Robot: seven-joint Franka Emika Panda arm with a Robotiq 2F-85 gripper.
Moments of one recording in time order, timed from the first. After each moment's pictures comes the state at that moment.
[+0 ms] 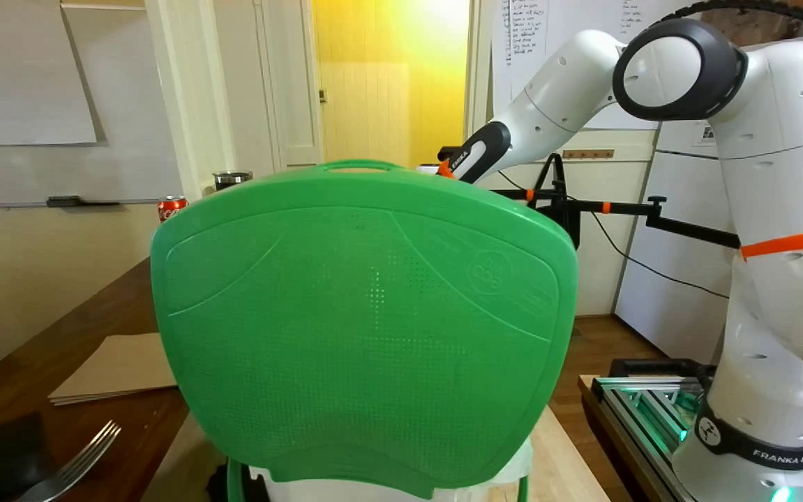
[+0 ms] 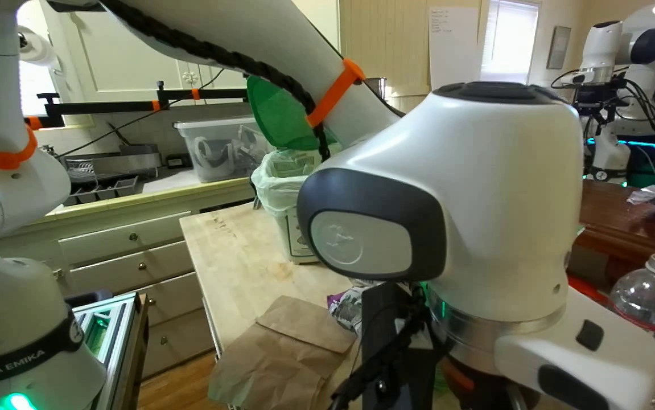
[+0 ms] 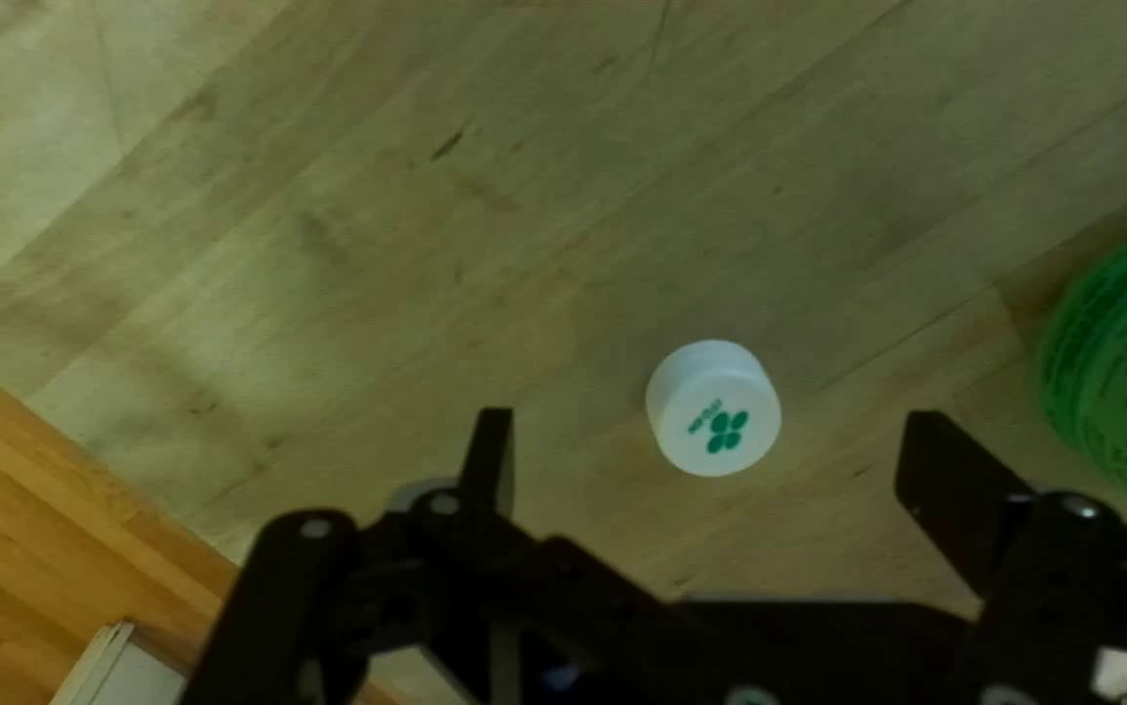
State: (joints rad) arm -0.47 0.37 -0.23 -2.05 0.24 2.53 -0.37
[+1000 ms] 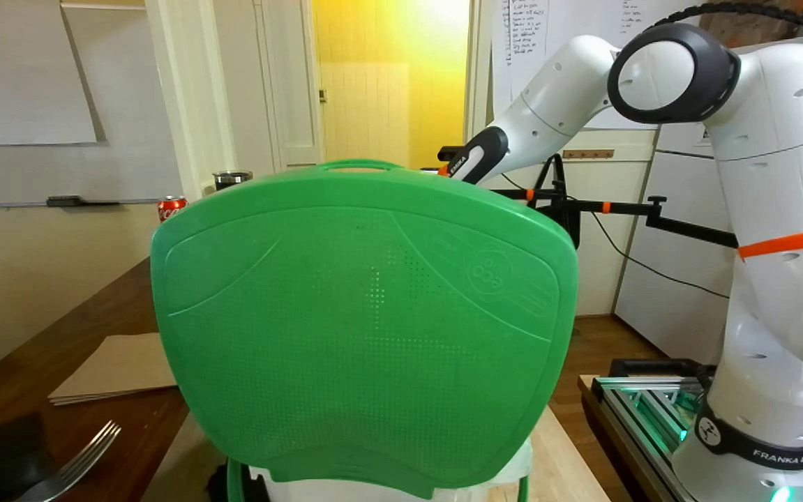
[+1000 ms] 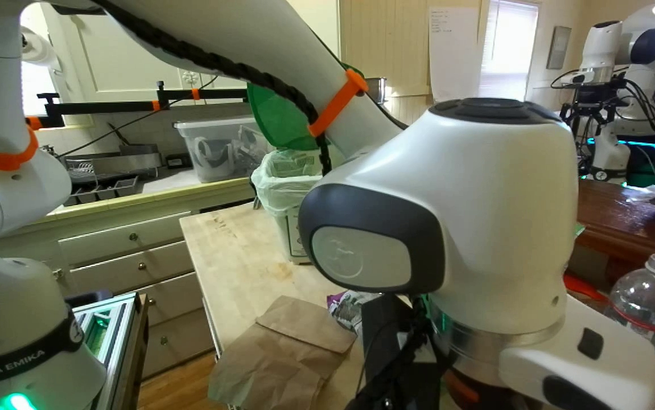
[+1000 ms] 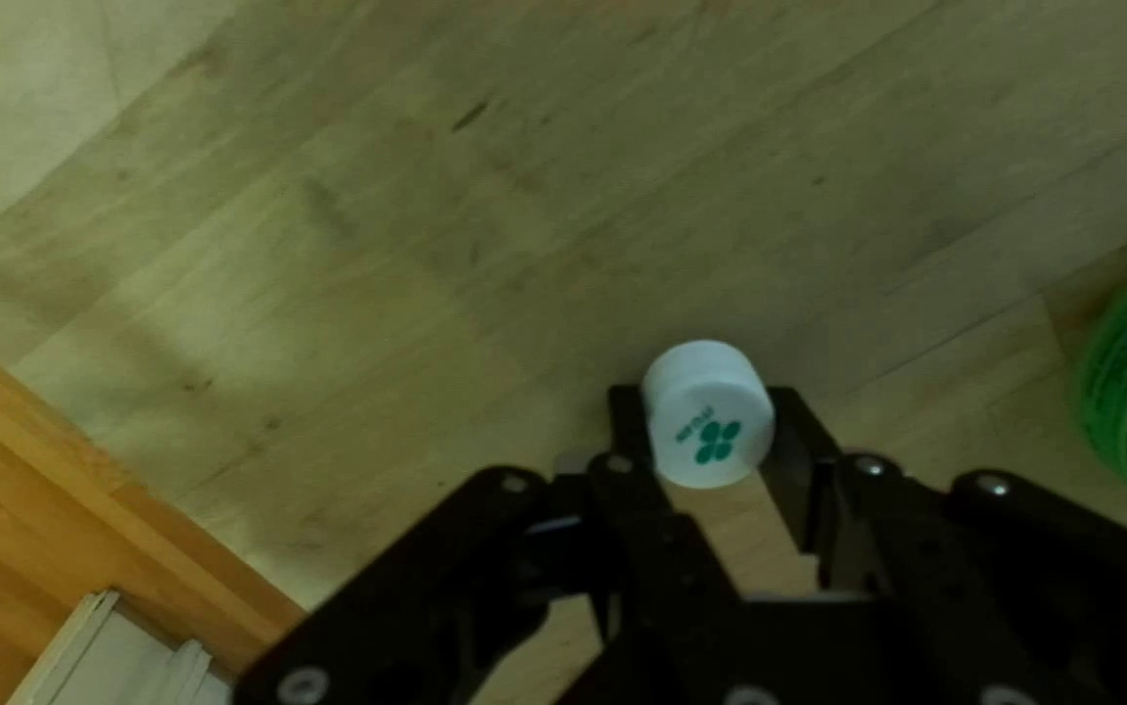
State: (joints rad) arm -0.49 0.39 -0.21 -2.05 0.24 2.57 -0.42
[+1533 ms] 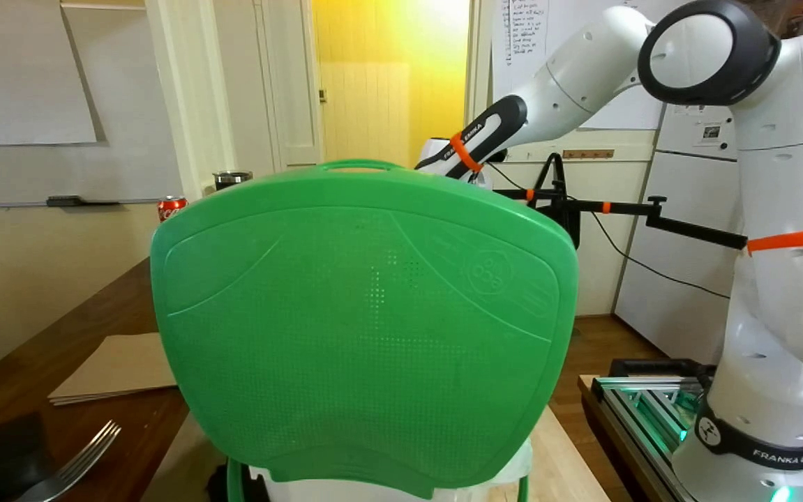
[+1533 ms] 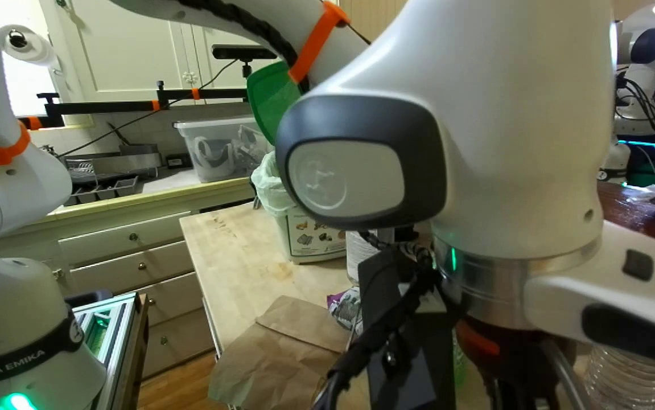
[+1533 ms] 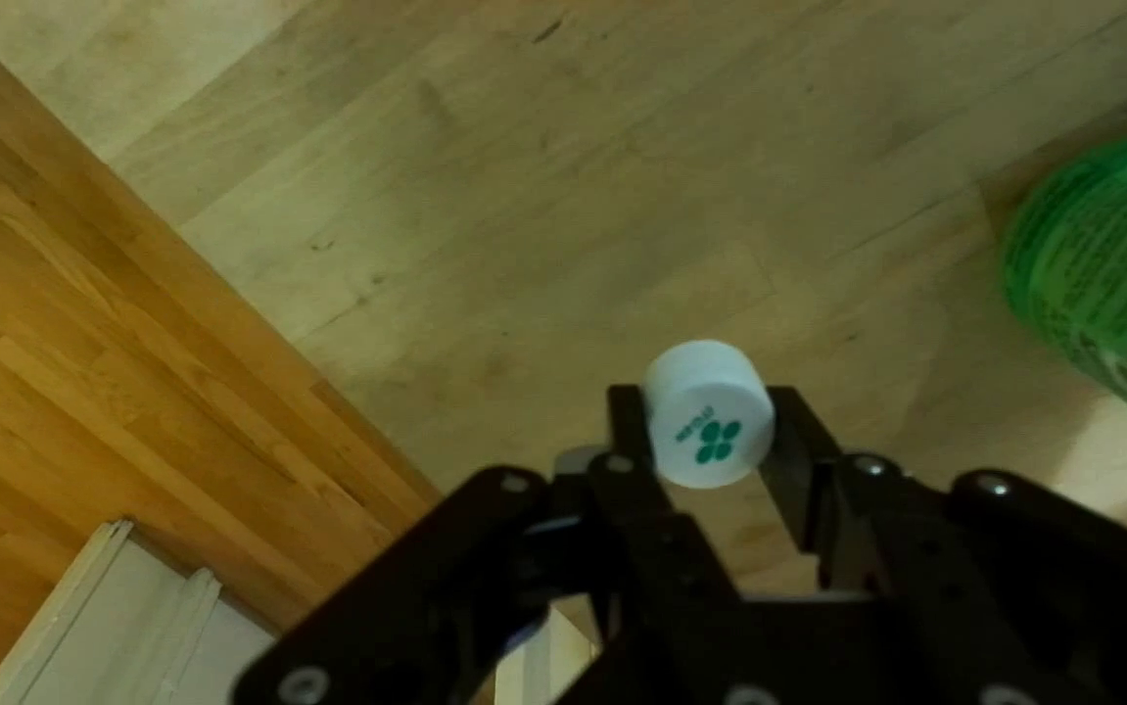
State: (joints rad) arm -0.50 0.27 -0.22 -2.05 0.24 2.51 -0.45
